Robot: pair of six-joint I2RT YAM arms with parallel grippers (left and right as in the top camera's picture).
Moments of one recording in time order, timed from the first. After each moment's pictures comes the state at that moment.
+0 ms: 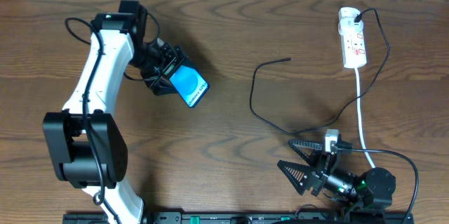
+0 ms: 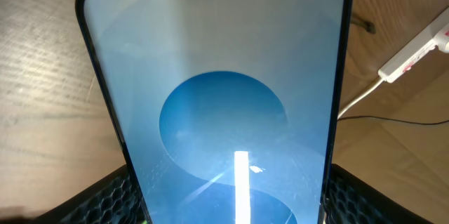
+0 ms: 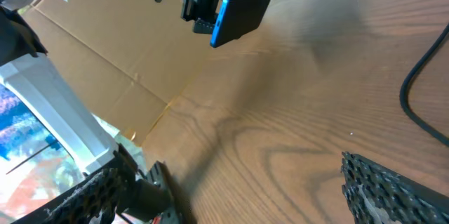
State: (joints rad) left arm -0.03 1.90 1.61 -1.29 0.63 -0.64; right arm -0.06 0.01 0.01 -0.12 -1.13 0.67
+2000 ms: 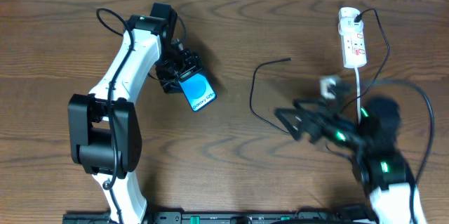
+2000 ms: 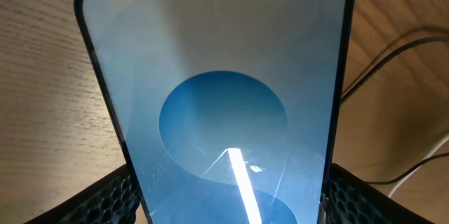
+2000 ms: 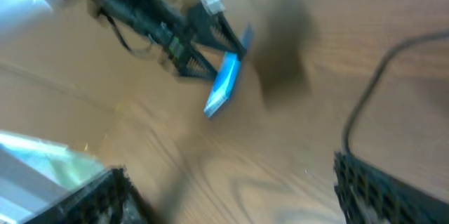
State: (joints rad) left arm -0.17 1.99 1.61 -1.16 0.40 -0.59; right arm 0.14 0.90 0.66 -0.31 -0.78 0.38
